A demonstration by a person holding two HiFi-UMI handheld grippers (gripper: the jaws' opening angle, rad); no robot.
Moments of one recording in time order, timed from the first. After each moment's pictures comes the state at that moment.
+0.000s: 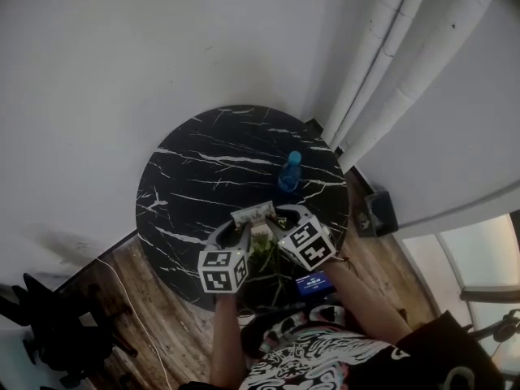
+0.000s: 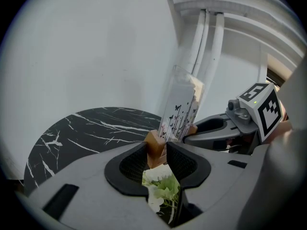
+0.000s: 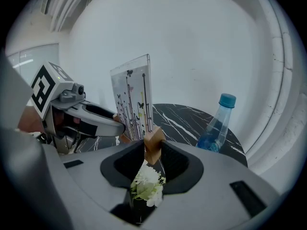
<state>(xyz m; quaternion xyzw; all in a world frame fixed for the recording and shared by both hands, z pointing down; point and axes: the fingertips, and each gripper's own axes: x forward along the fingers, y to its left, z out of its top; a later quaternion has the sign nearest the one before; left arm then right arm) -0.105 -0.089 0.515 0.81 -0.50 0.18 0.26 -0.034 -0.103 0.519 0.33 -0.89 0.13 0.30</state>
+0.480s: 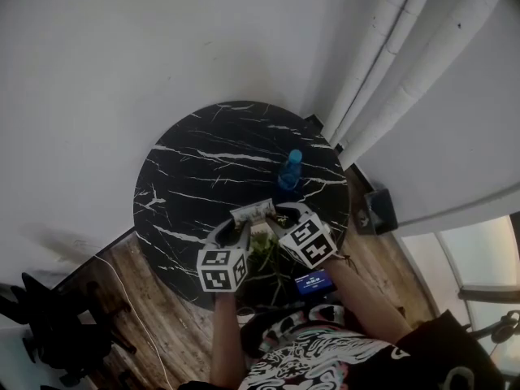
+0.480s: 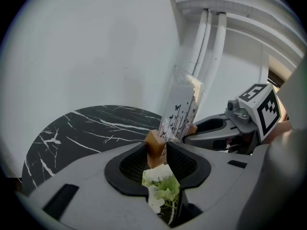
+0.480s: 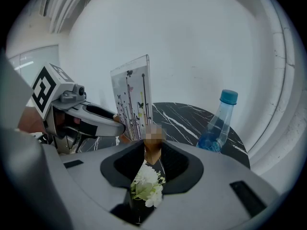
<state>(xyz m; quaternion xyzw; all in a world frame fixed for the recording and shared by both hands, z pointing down) -0.106 -0.092 0.522 0.81 -0.49 0.18 0.26 -0.035 -0.107 0.525 0.32 -0.89 0.14 0.30</state>
